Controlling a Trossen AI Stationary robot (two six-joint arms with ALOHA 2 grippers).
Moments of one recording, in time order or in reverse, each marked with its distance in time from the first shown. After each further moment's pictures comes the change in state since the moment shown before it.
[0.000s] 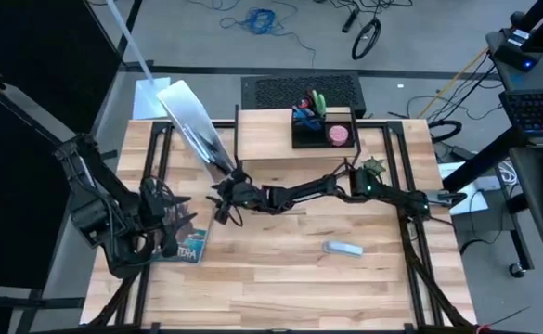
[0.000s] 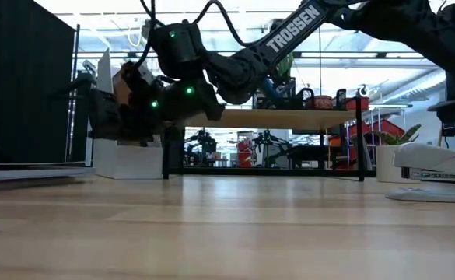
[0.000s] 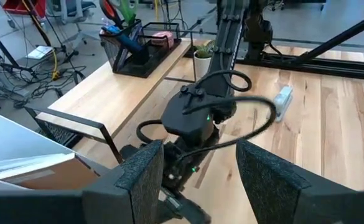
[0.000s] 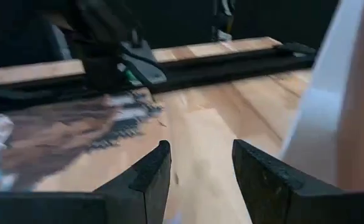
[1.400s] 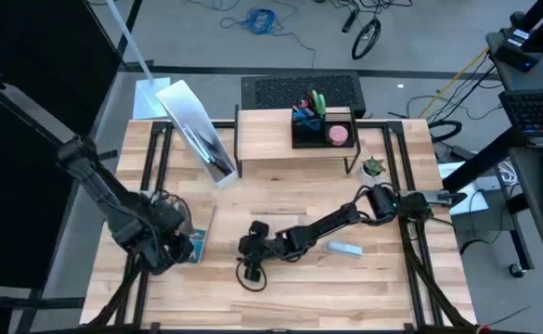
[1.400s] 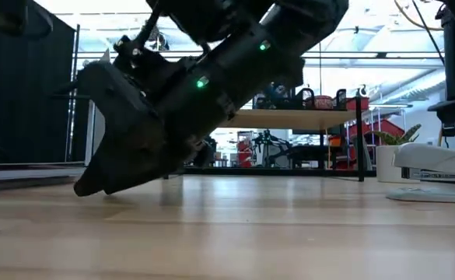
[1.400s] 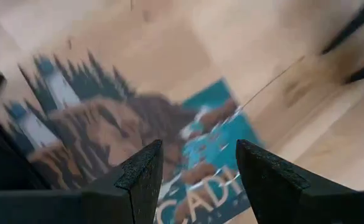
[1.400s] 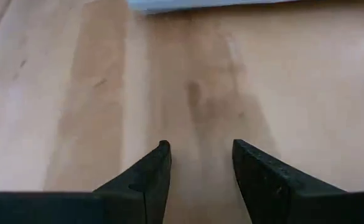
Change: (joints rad) left arm 0.112 0.037 -0.471 0.179 0.814 -0.610; right arm 0.309 -0.179 -0.247 -0.366 -0.016 0.249
